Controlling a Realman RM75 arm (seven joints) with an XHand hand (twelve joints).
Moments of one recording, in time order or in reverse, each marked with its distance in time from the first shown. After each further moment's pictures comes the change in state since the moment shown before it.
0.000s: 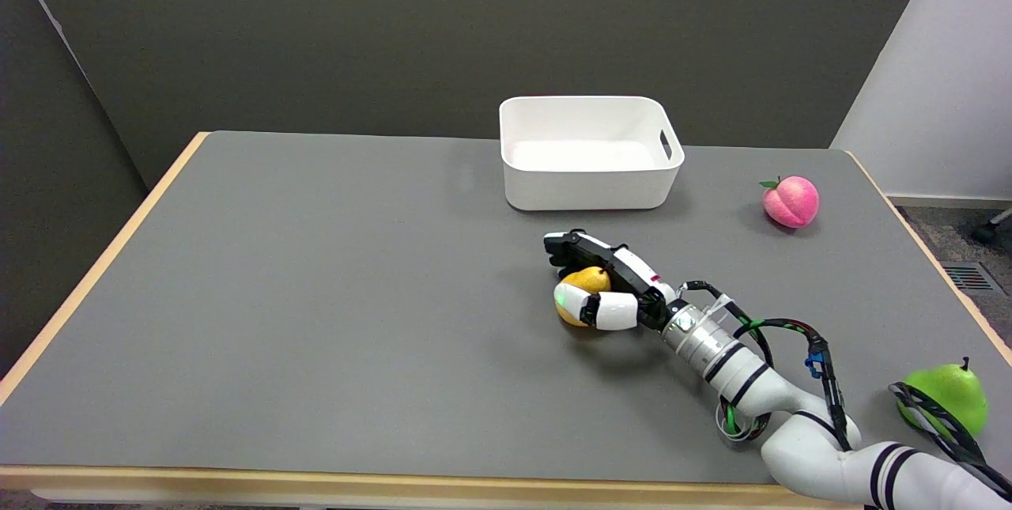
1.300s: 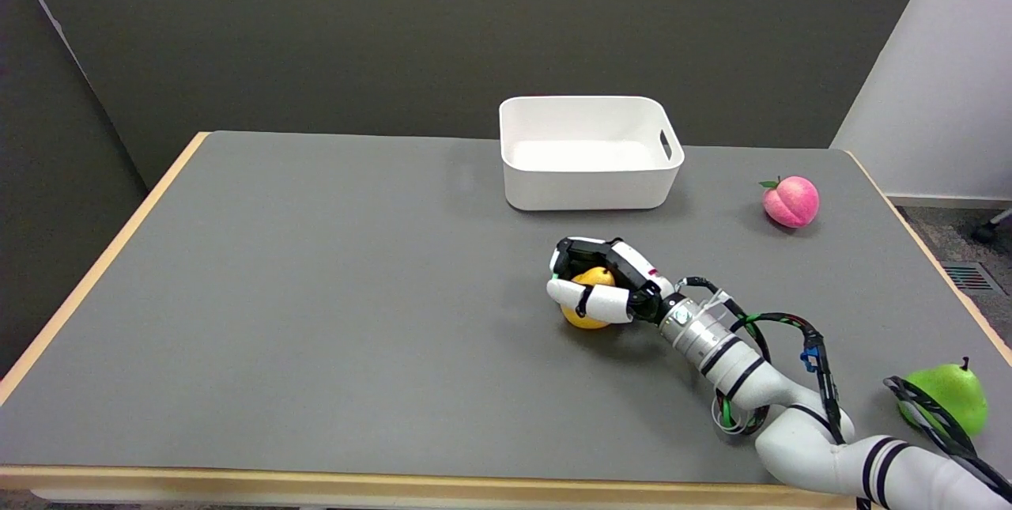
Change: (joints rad) arm 0.024 -0.012 0.005 -0.016 -0.005 -0.004 -0.008
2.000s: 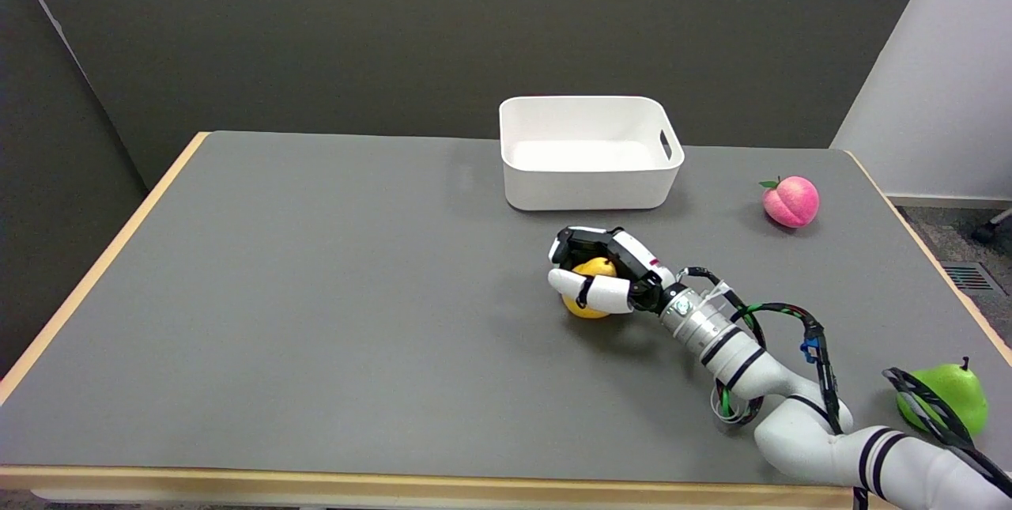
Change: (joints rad) arm 0.025 0.002 0.007 -0.017 -0.016 0.018 -0.001
